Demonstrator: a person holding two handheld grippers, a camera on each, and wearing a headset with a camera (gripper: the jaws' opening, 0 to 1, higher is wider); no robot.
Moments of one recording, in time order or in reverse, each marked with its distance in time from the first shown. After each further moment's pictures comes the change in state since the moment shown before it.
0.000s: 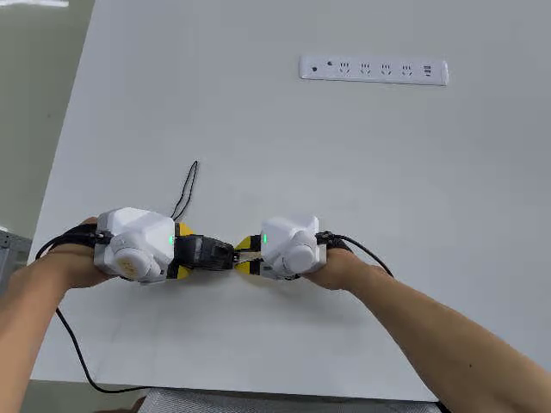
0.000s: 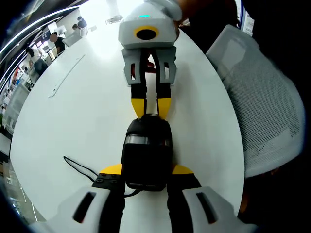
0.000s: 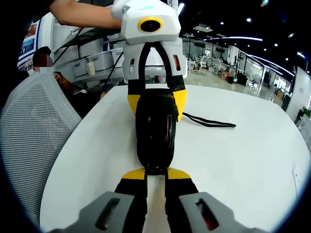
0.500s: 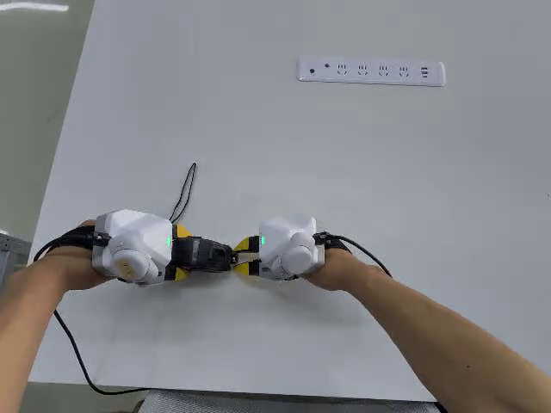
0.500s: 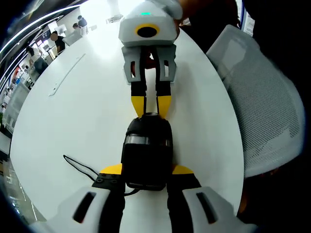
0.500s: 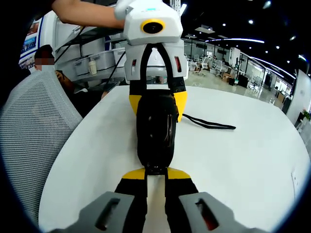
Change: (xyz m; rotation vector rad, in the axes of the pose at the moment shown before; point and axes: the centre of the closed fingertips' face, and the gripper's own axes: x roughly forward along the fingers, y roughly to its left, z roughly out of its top) left arm -0.002 -0.001 -0.001 -0.007 0.008 0.000; right arm -0.001 -0.001 0.002 -0.021 -0.004 0.004
